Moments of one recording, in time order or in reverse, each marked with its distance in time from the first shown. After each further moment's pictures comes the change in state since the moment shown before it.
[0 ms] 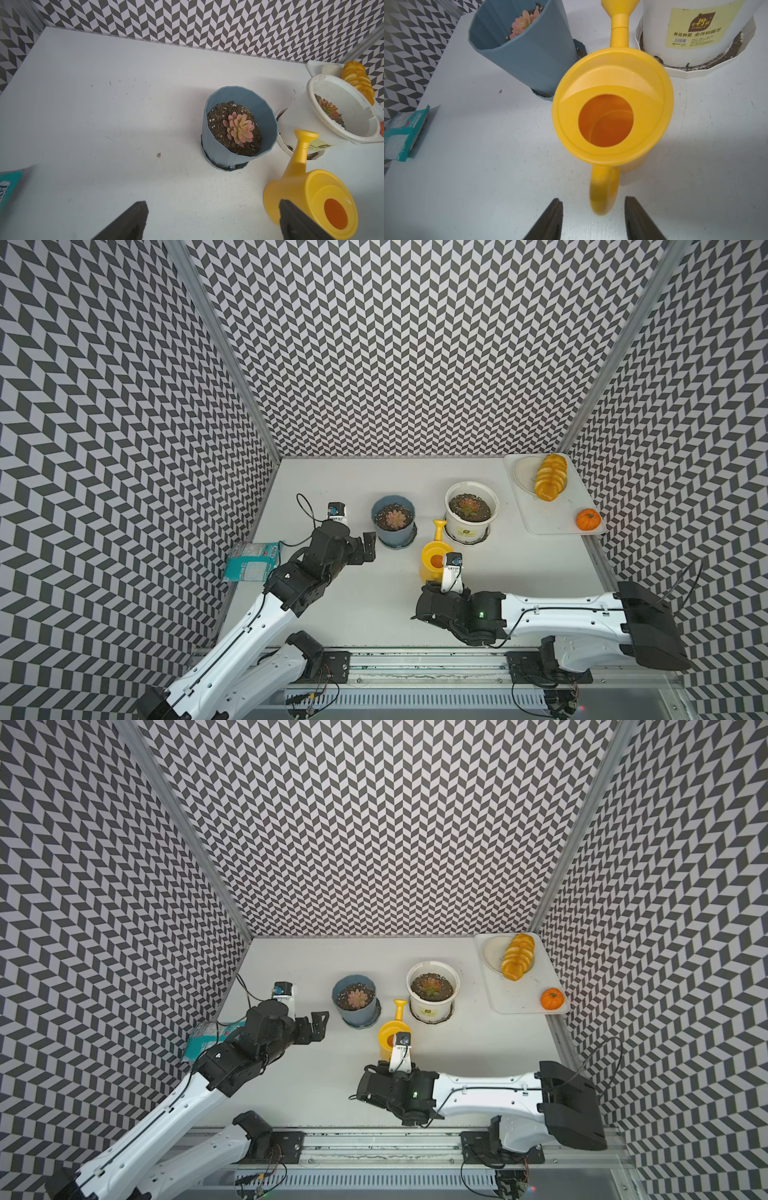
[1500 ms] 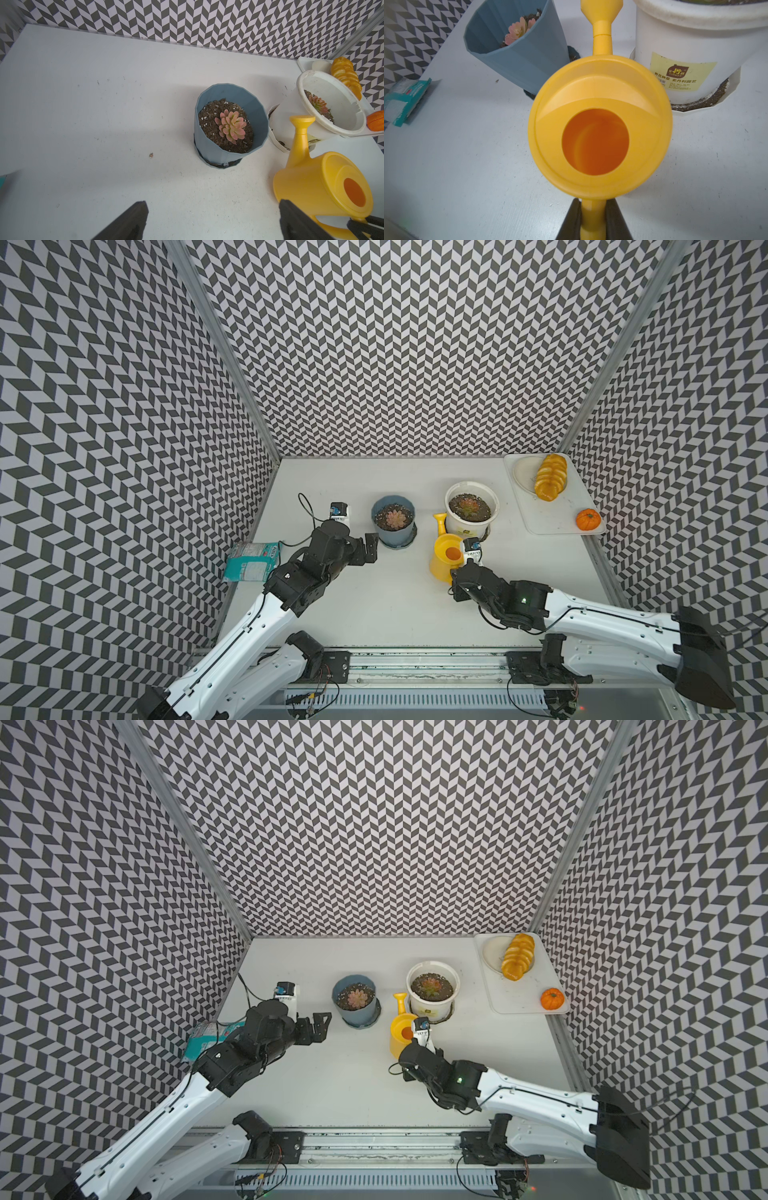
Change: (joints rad) left arm 0.000 0.000 0.000 0.008 0.041 0.012; right arm -0.264 -0.335 -0.209 0.121 -0.266 -0.508
